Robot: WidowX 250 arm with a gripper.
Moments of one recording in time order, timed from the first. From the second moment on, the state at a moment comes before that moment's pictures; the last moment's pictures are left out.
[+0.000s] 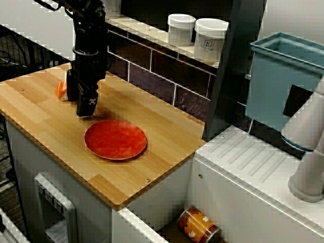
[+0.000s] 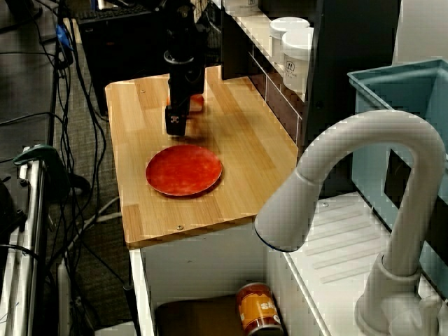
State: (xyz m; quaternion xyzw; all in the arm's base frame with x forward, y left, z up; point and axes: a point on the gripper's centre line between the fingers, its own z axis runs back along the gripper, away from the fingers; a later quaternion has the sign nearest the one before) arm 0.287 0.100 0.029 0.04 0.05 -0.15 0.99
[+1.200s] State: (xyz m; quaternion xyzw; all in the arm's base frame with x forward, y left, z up) arm 0.284 0.116 0.055 0.01 0.04 -0.13 0.99
